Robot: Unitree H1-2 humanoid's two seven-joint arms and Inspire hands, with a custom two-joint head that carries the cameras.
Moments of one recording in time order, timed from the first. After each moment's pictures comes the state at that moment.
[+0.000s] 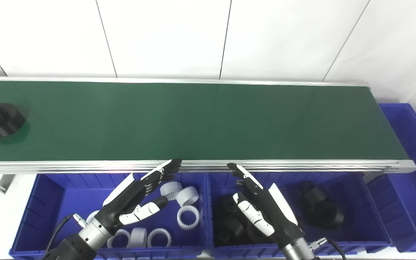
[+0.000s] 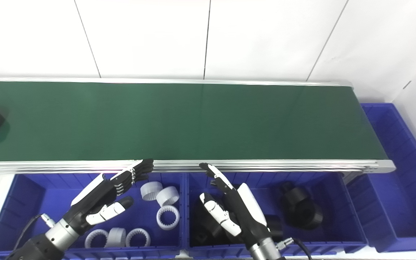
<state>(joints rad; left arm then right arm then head) 0.15 0.28 -0.20 -0.05 -0.07 -0.32 -0.45 0.24 -0.17 0.29 -0.24 -0.33 -0.11 0.14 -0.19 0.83</state>
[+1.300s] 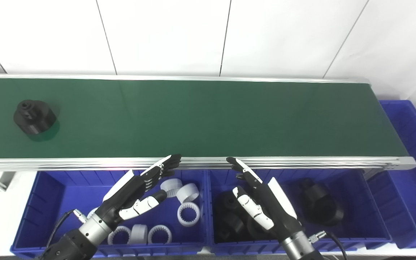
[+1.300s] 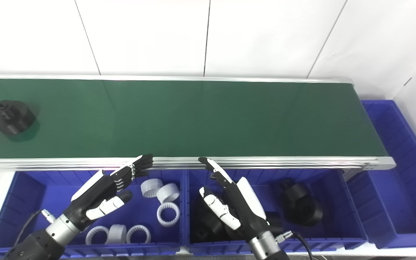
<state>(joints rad) 0.15 0.28 -0.20 -0.06 -0.07 -0.30 -0.45 0.23 -0.17 0.29 -0.24 -0.33 -0.11 0.14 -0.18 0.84</state>
